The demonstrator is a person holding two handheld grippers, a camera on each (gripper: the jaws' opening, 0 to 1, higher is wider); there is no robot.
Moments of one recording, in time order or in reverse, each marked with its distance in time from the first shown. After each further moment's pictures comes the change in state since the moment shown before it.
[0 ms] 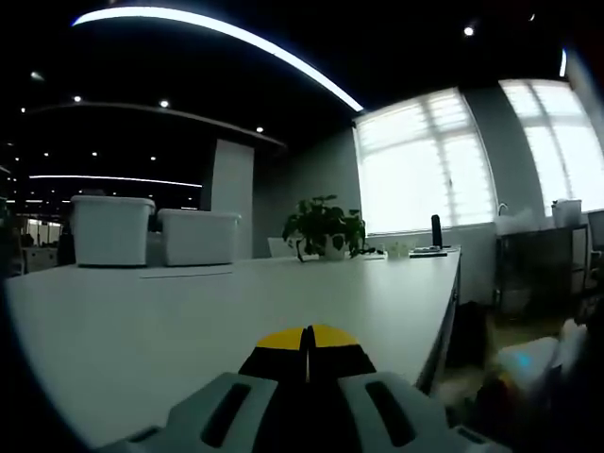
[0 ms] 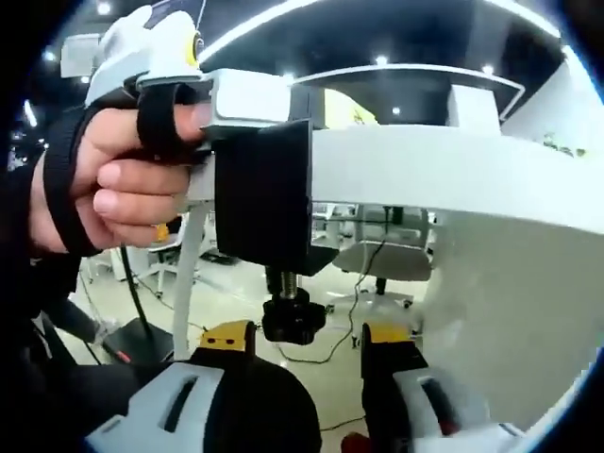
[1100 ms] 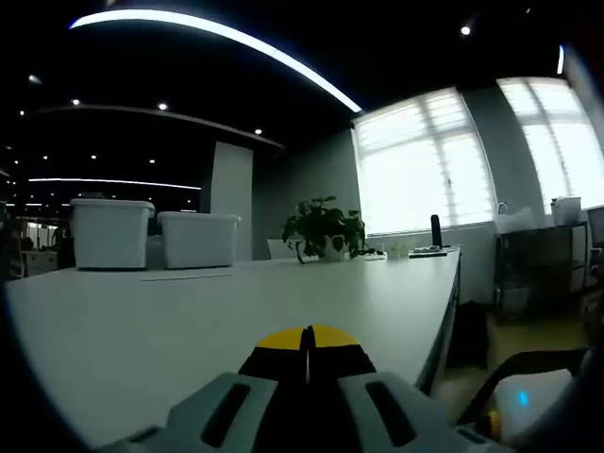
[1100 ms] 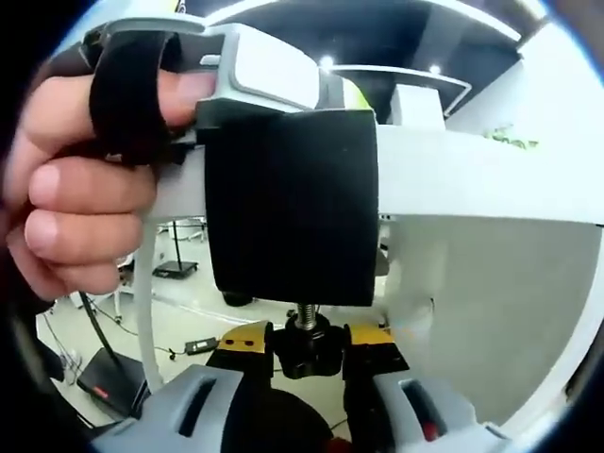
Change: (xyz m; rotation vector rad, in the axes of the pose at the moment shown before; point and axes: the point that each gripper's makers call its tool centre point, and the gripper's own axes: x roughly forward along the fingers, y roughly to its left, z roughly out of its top) left arm -0.002 -0.001 0.001 0.012 -0.008 -0.002; right arm 0.020 0.005 0.003 0.058 0.007 -0.185
